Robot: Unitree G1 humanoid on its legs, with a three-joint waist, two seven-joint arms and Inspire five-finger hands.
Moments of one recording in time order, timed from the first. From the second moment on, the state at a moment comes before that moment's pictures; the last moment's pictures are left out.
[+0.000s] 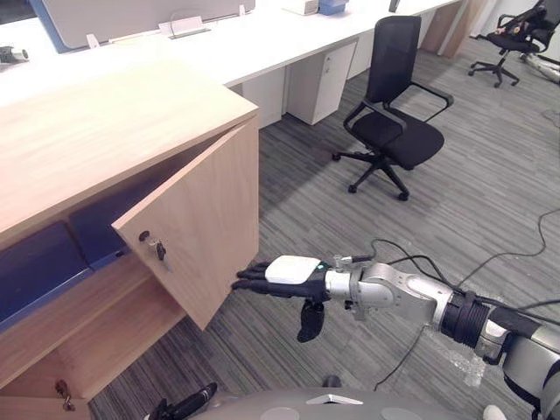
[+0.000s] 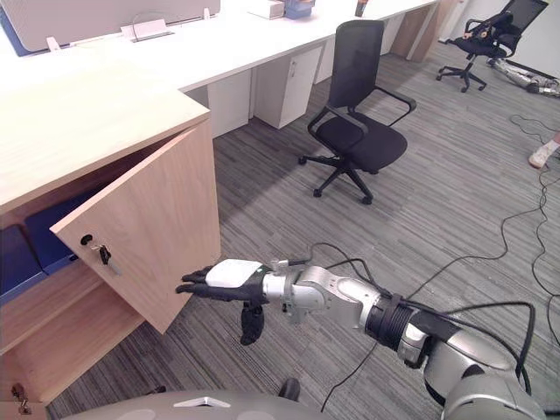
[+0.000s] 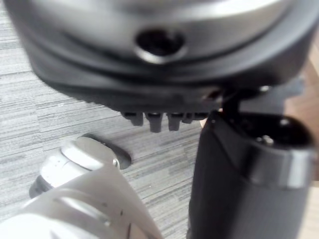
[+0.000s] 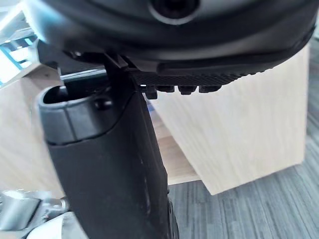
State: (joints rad) left arm 0.22 0.09 0.41 1.13 -0.11 -0.09 0.03; right arm -0.46 -0.72 0.99 0.17 -0.38 -0.35 0.25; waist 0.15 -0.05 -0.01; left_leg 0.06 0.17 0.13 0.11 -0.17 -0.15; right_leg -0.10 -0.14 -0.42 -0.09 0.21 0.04
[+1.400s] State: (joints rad) left arm 0.17 0.04 0.41 1.09 -0.18 -0.08 0.02; right arm 0.10 0.00 -0.54 1.18 0.17 -0.05 -0.06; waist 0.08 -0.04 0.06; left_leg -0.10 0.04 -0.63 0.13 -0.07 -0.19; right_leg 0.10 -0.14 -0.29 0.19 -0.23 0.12
